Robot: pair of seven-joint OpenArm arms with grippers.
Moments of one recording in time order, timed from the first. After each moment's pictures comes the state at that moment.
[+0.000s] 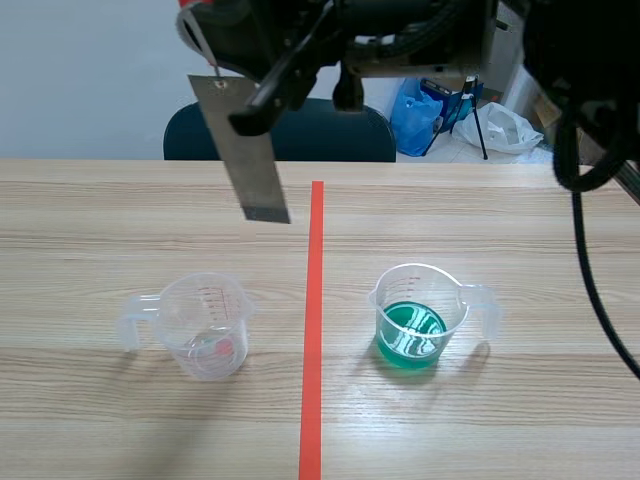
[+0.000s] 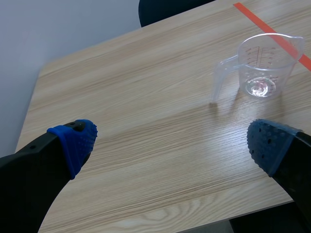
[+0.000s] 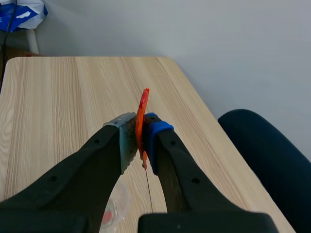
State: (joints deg) left arm 80.4 -18.2 -36.3 108.0 -11.0 -20.1 -44.4; right arm 21.5 27.5 -31.3 113.0 36.0 29.5 -24.4
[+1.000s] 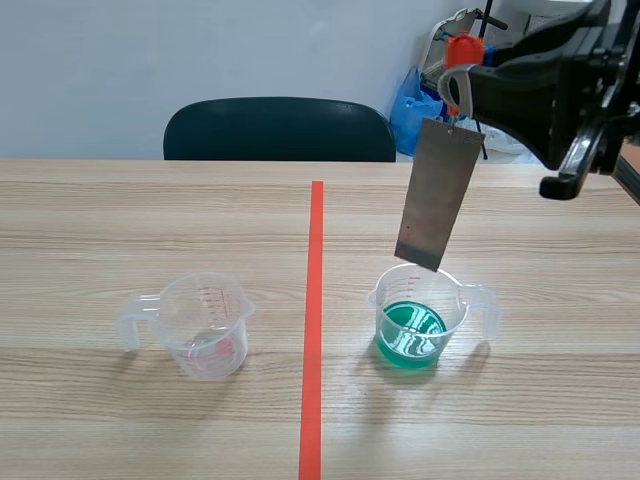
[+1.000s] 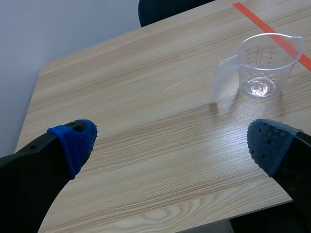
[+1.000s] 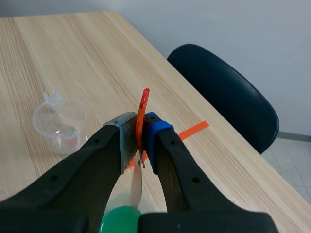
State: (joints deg) left arm 80.4 -18.2 -36.3 108.0 -11.0 -20.1 -44.4; right arm -8.6 49.9 -2.3 115.6 38.9 34.5 -8.0
